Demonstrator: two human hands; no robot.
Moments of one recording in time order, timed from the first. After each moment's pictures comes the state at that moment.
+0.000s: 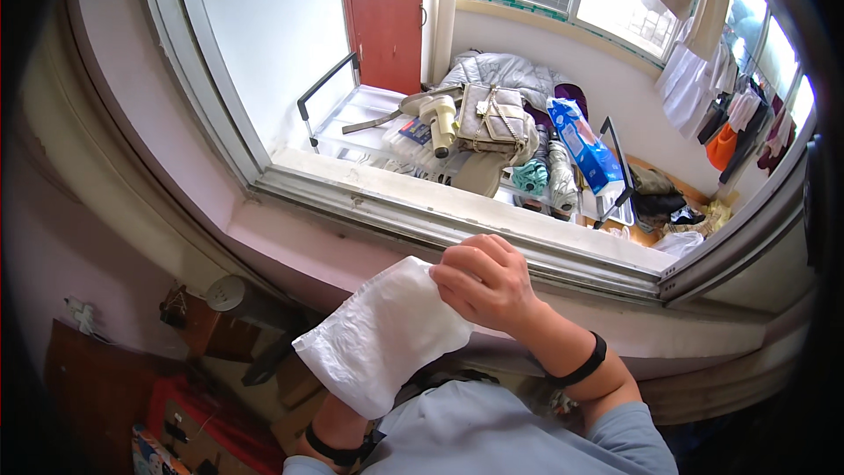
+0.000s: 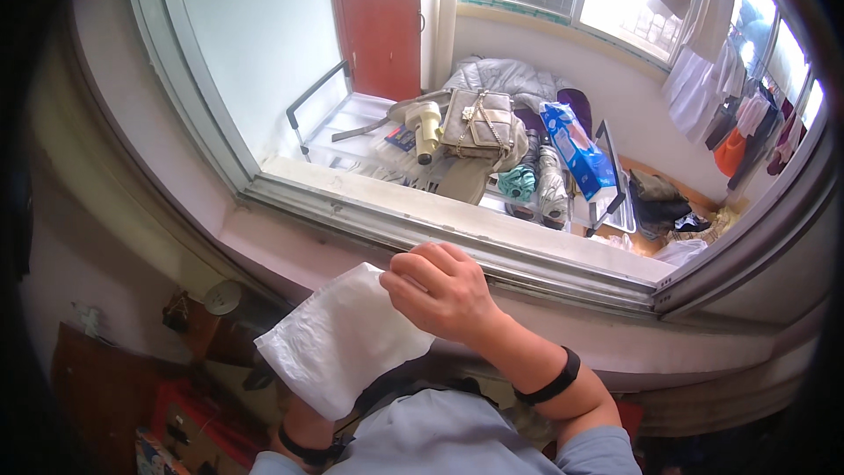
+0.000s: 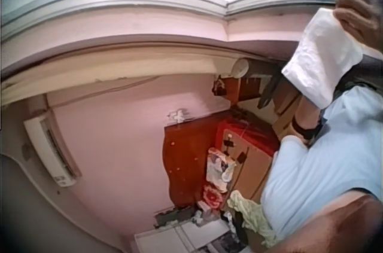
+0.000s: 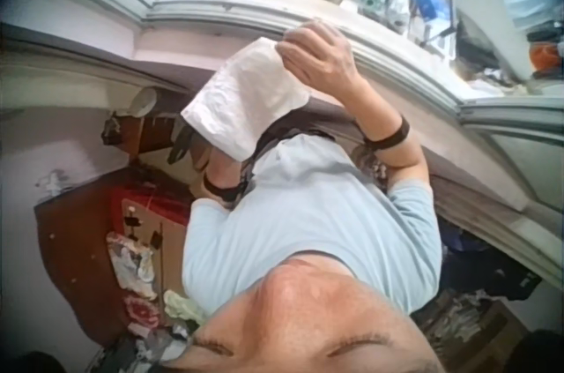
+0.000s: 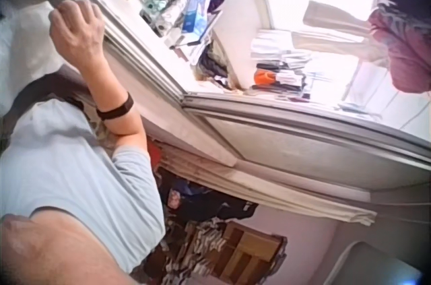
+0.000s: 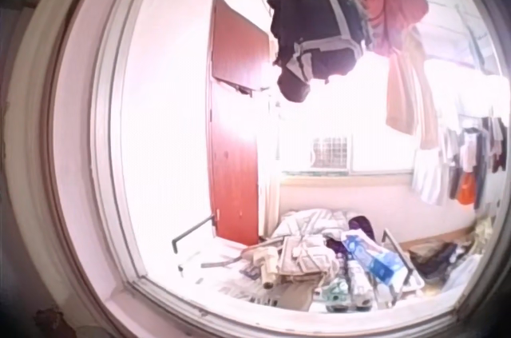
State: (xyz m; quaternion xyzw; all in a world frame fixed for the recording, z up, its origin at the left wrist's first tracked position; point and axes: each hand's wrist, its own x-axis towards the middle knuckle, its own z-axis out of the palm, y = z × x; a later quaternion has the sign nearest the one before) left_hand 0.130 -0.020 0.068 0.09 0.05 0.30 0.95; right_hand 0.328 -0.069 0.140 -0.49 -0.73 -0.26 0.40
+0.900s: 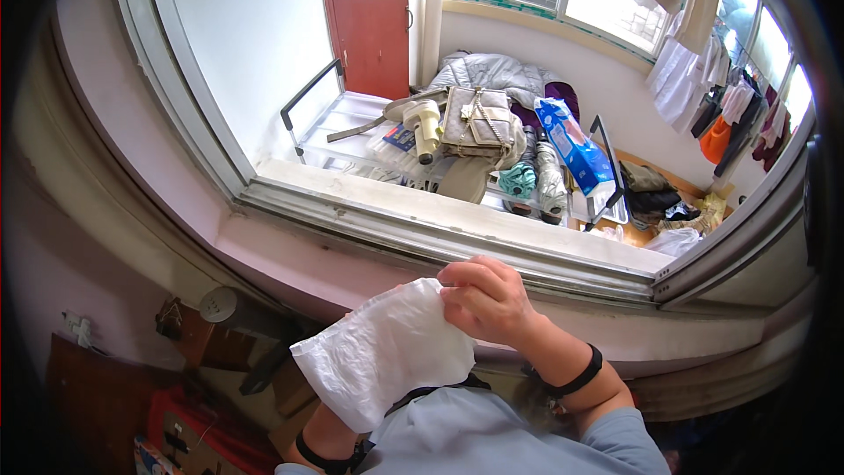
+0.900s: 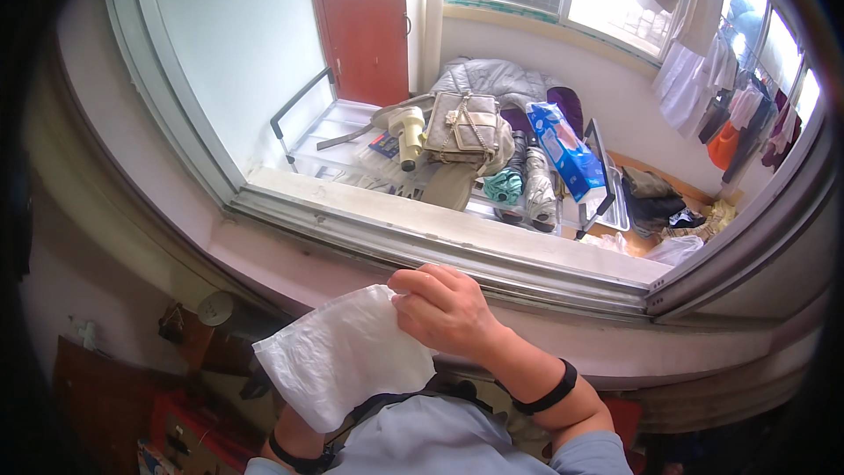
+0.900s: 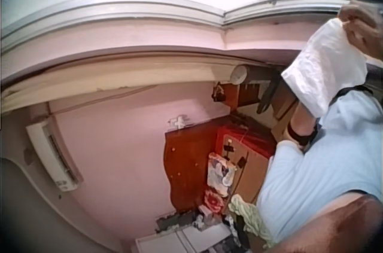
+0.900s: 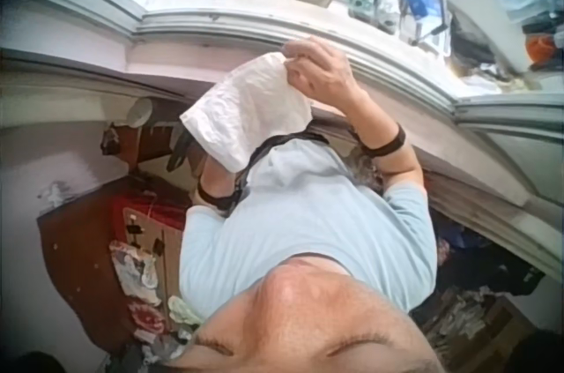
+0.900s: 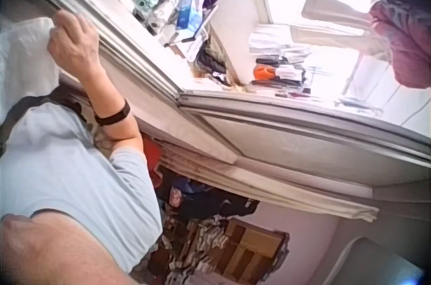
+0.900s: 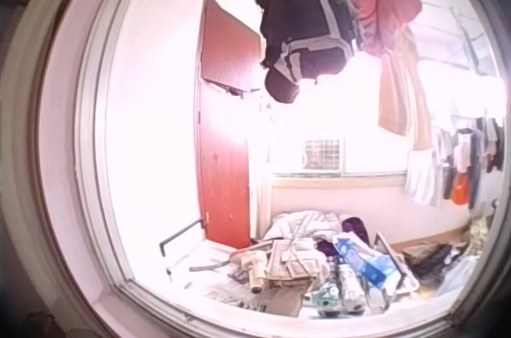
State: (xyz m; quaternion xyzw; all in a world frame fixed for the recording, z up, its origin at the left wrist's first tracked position) left_hand 0.150 -0.018 0.074 0.09 0.03 0.20 0.98; right_hand 0.352 -0.087 0.119 -0.49 -0.73 -0.19 0.44
